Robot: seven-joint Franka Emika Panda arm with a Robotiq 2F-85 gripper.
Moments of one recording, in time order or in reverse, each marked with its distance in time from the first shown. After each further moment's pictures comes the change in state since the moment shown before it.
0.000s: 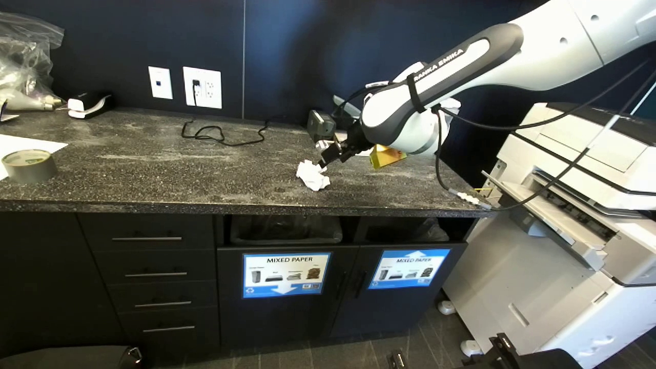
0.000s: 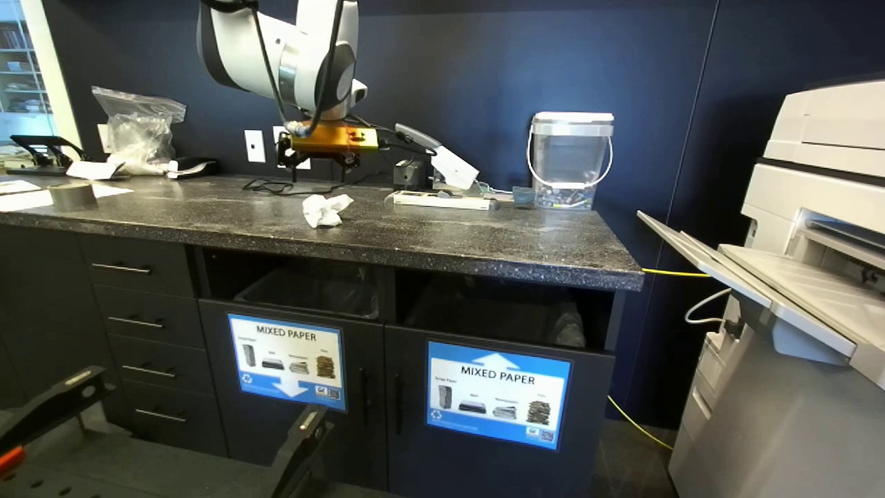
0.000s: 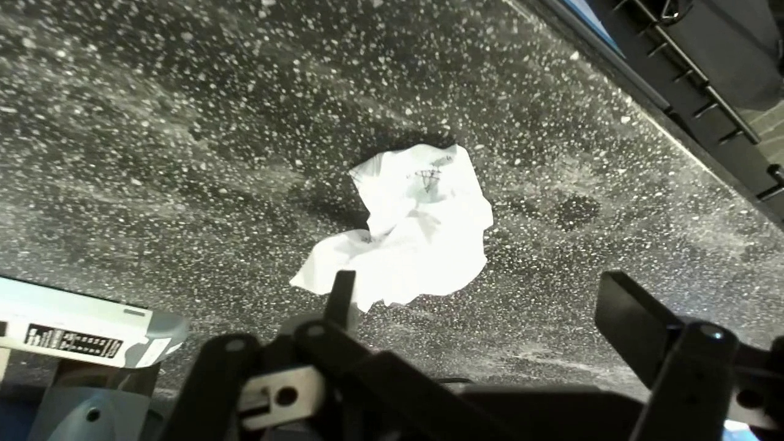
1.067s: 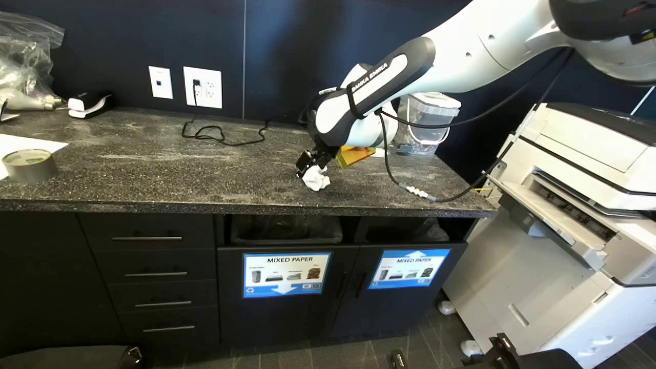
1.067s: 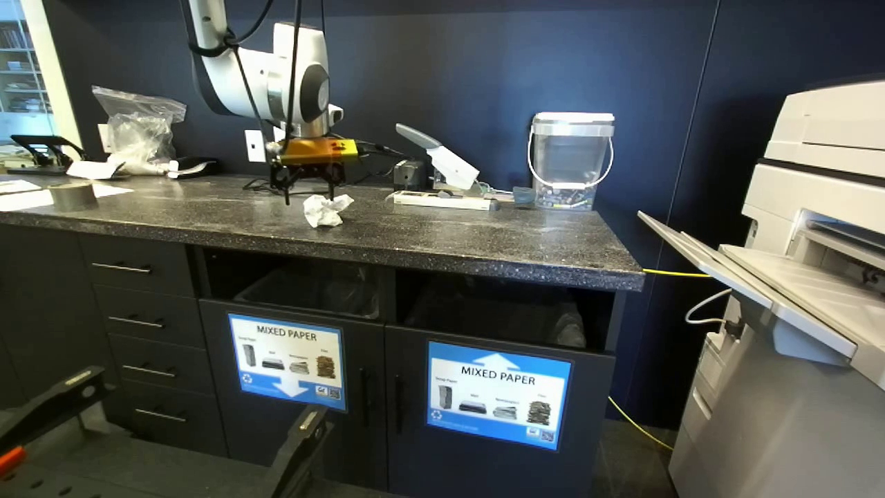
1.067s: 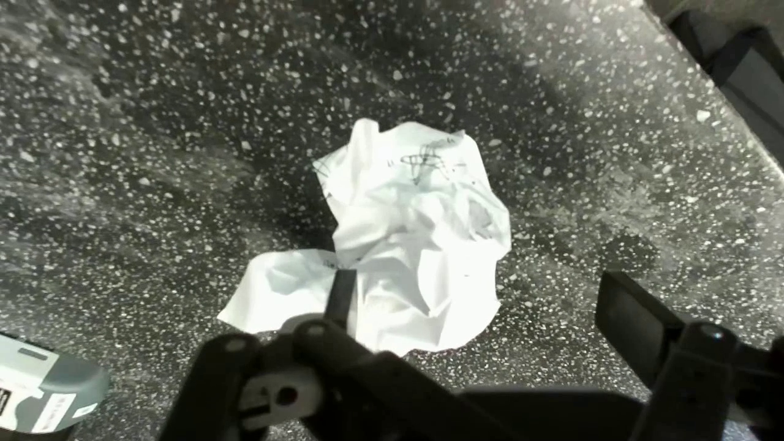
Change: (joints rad) arm 0.481 0.115 -0.395 0.330 0.048 -0.226 0.057
